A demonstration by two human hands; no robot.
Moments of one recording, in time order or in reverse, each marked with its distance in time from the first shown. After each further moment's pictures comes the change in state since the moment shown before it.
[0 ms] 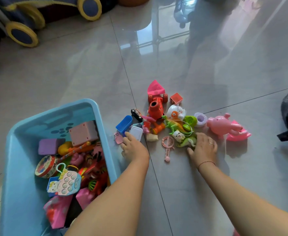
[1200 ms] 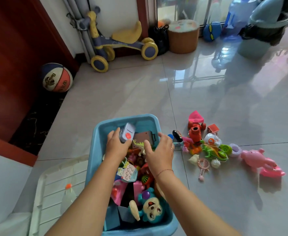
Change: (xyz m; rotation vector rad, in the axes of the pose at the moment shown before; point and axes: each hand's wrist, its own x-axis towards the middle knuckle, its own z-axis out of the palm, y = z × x) left_hand 0.009 -0.181 -0.193 -0.525 0.170 0.164; right_hand -0.169 -0.283 -0.094 0.733 0.009 -0.272
